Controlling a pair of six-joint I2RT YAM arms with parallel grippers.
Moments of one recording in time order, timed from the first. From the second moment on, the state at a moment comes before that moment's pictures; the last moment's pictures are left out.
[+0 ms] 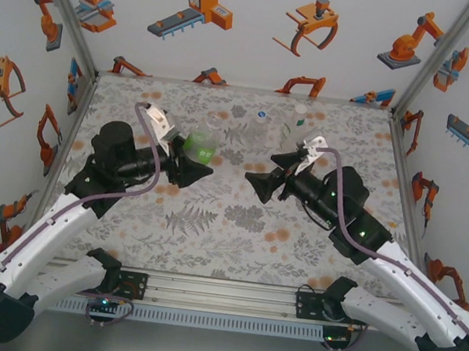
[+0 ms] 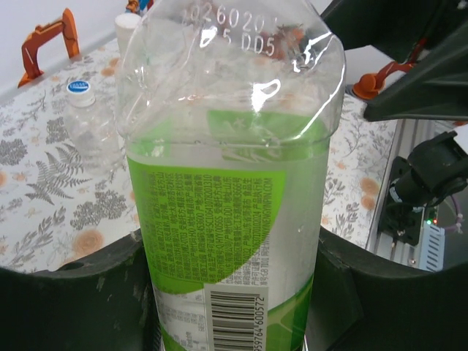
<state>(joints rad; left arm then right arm) -0.53 0.92 0.88 -0.08 0.63 -0.05 0.80 0.85 0.87 -0.07 -0.08 0.14</state>
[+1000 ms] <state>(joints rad) -0.47 0.83 0.86 -0.32 0.64 0.19 0.60 1.31 0.84 -0.65 0.09 0.46</state>
